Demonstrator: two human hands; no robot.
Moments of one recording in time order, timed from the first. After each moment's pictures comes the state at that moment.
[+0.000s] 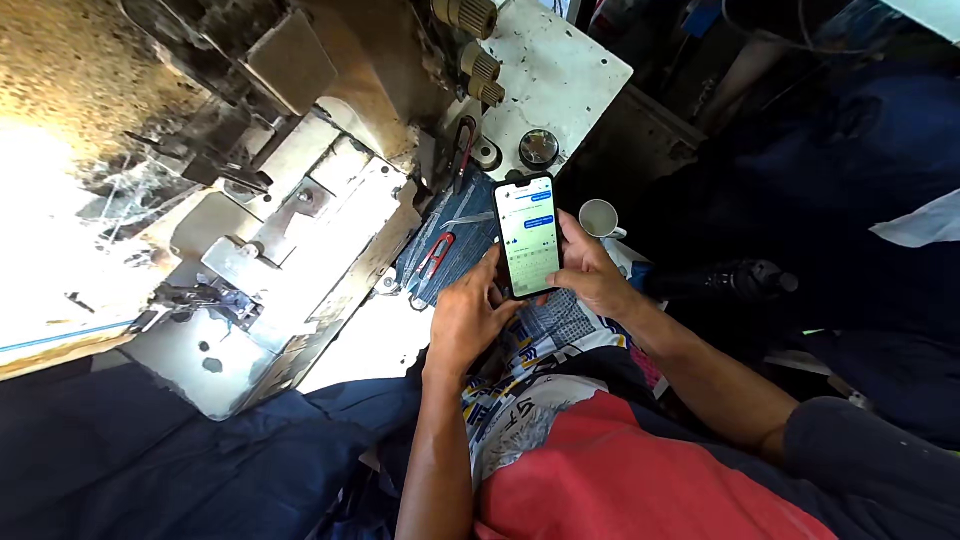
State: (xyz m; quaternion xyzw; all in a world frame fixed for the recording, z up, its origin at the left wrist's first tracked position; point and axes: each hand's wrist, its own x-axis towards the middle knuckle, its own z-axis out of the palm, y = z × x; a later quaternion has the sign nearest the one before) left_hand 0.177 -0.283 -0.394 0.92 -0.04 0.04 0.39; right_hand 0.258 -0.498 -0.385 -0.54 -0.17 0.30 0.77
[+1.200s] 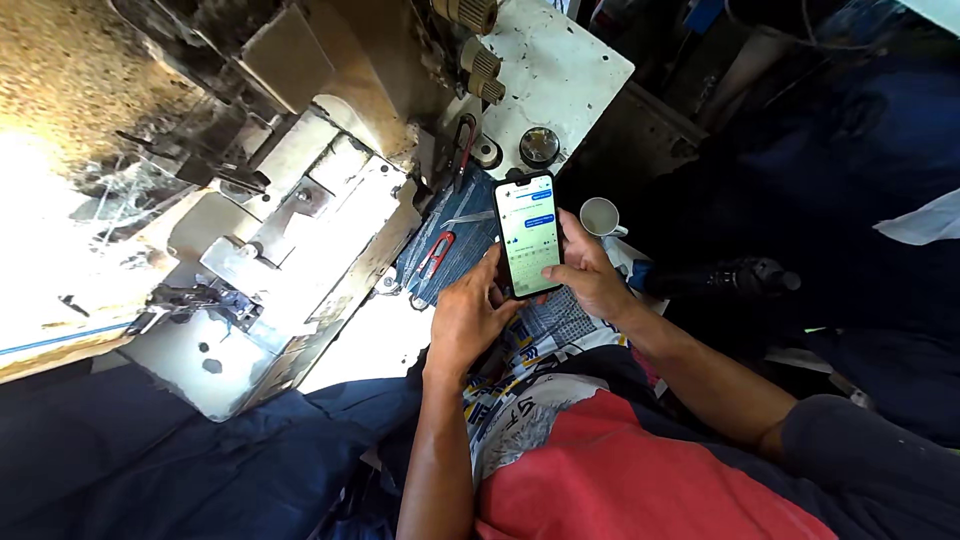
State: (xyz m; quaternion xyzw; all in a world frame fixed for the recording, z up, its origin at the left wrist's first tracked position) left_hand 0.177 -0.282 -0.395 0.91 -0.05 0.05 0.40; right_hand 0.254 -0.492 -0.390 -0.56 -0.15 0.26 0.77
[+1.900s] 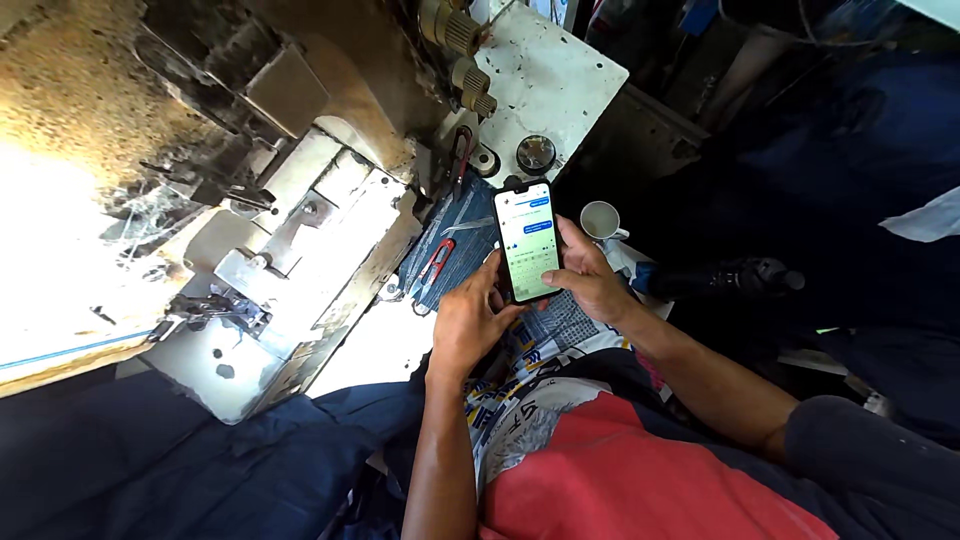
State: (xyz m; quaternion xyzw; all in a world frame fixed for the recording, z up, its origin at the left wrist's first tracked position) left_hand 0.177 -0.282 -0.395 0.92 -0.05 0.04 0.39; right_hand 0.254 -0.497 -0.392 -0.54 -0.16 0.26 0.78
